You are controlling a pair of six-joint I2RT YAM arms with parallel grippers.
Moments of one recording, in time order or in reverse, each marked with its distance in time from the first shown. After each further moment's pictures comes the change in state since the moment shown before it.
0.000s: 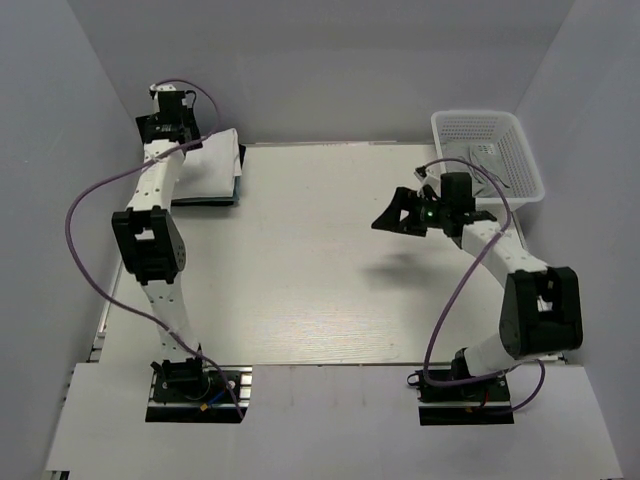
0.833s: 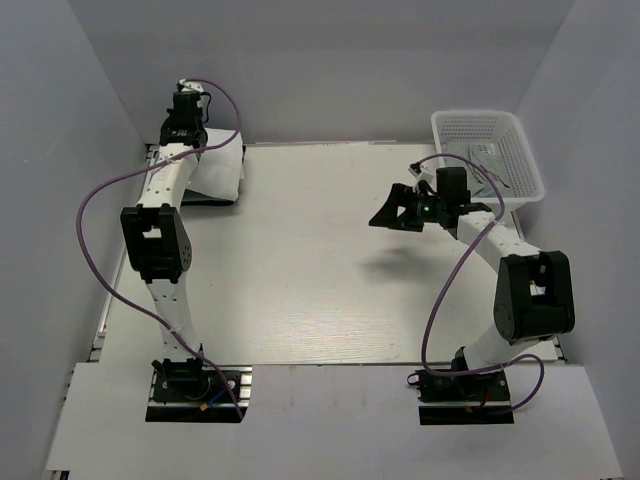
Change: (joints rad) left arm -0.072 -0.072 -0.145 0.210 0.012 0.295; right arm 0.000 0.043 0.021 -0.002 -0.033 -0.038
